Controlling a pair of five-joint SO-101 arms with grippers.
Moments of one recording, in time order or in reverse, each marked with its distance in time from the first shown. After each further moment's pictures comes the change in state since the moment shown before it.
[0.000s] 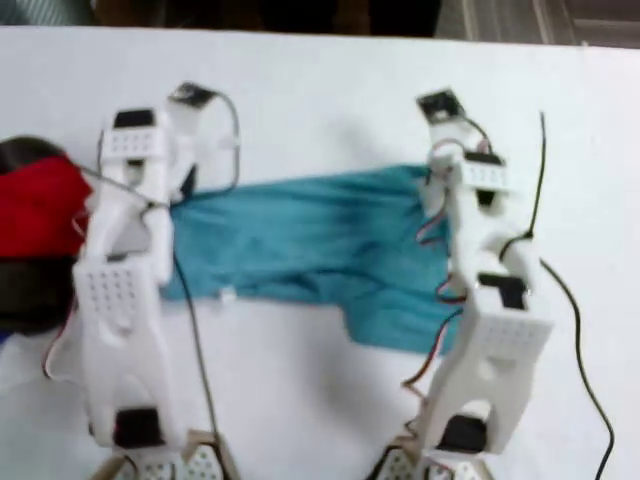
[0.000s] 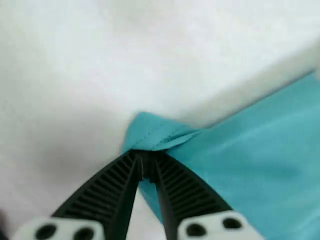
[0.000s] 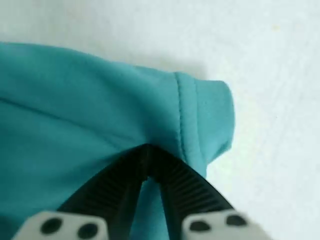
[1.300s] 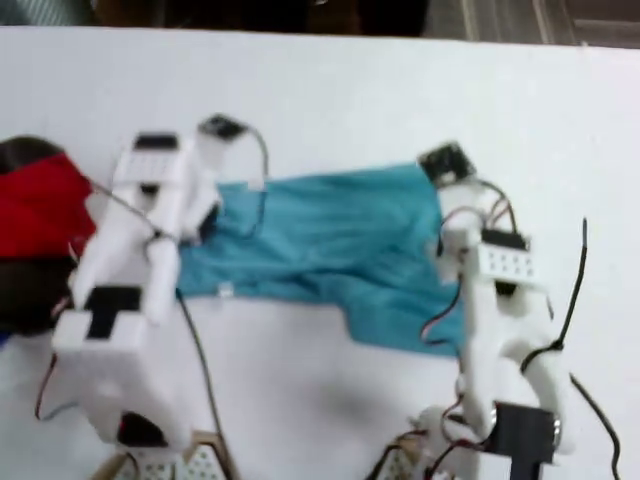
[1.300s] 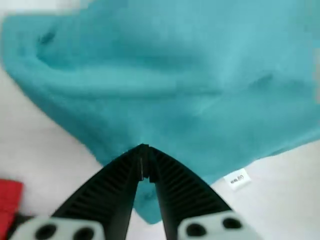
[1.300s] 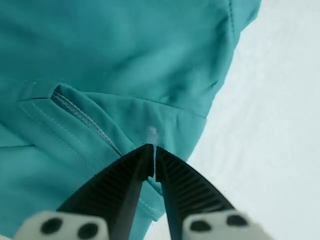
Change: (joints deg) left arm 6.4 -34.2 47.1 -6.5 0.5; right arm 1.4 -47.2 50.3 -6.1 8.3
